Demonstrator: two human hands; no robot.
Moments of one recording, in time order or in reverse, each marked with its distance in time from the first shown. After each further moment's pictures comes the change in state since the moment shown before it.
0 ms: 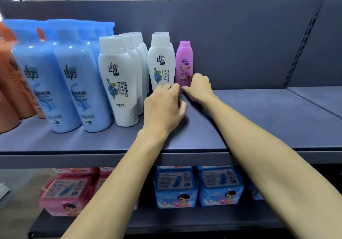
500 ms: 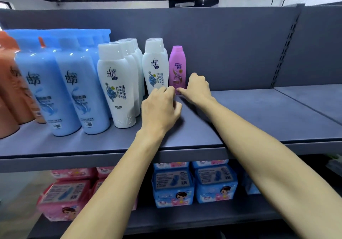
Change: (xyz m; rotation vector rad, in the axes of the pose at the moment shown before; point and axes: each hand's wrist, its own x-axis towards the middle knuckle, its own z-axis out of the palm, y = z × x) left_hand -0.001 0.002 -0.001 -0.038 -0.028 -0.021; right_hand -0.027 -0.005 -0.022 -0.098 0.084 -0.044
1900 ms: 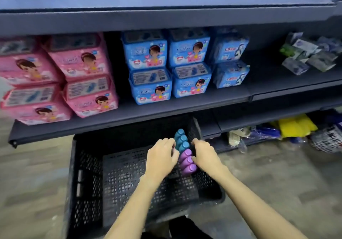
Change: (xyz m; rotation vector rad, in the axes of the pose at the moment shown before) left_hand -0.415 0.019 0.072 -0.318 -0.735 -0.085; right_hand -0.461 0.180 0.113 -0.281 -0.709 0.335
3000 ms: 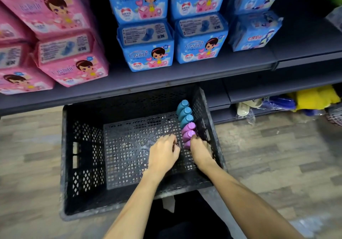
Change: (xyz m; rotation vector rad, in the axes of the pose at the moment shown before) left_hand -0.038 -0.020 0.077 0.012 -0.192 -0.149; right_hand 0.018 0.026 0.114 0.230 -0.199 0.228
